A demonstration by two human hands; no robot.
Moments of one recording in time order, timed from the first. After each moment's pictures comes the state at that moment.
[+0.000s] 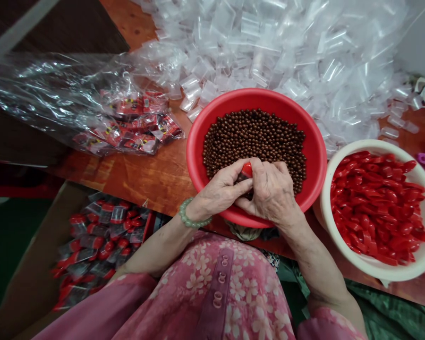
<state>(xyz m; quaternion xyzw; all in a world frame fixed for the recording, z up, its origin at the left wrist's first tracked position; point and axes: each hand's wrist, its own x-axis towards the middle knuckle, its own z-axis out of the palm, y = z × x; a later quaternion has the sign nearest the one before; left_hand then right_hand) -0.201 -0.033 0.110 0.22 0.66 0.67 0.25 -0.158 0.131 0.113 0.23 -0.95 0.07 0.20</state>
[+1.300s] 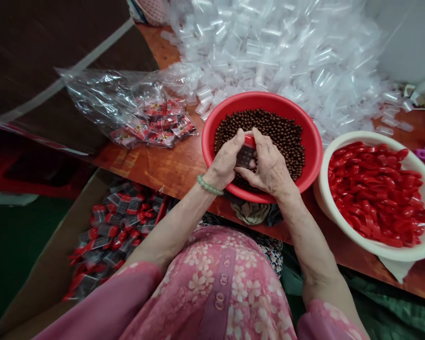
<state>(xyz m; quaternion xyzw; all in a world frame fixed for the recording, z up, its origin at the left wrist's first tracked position) -0.202 -0.015 0.110 0.05 0.53 0.82 0.22 -0.169 0.129 0.094 0.23 -0.93 0.19 0.22</state>
